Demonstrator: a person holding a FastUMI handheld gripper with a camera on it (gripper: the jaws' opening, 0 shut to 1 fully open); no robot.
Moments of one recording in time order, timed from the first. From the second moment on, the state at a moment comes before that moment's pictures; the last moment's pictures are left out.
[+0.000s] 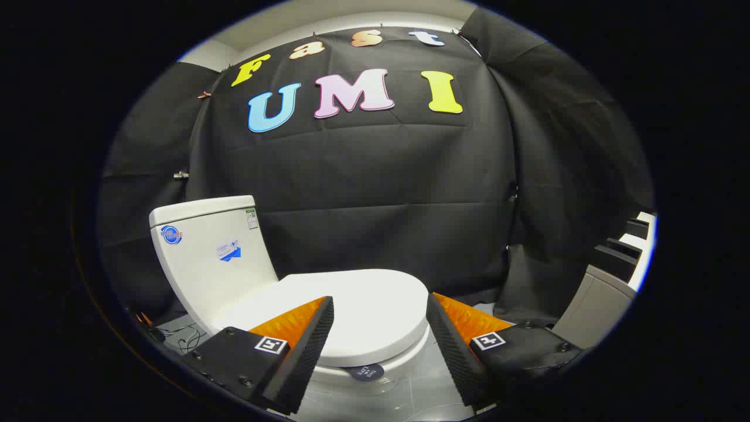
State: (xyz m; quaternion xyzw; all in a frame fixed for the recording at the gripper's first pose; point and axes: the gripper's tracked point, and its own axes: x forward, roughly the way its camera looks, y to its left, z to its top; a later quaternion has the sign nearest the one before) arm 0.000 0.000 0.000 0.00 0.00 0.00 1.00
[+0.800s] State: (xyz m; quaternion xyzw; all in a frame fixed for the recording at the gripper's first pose) arm 0.003 -0.004 -0.018 0.02 0.03 0.00 1.00
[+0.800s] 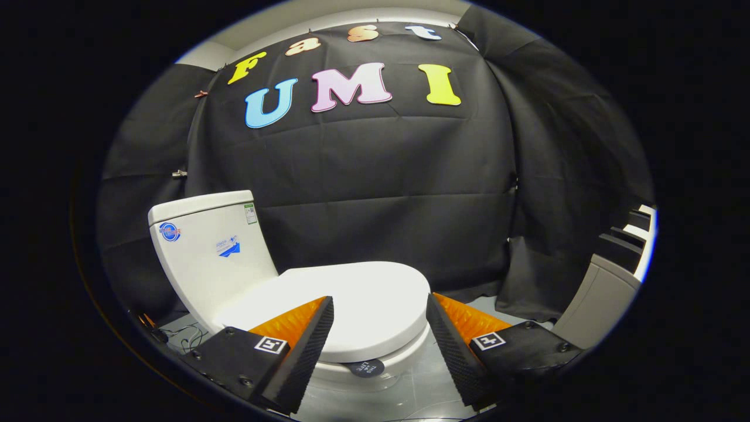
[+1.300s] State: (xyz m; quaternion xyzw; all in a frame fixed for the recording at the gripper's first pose) arm 0.006 -0.015 -0.082 0.10 0.13 0.00 0.99
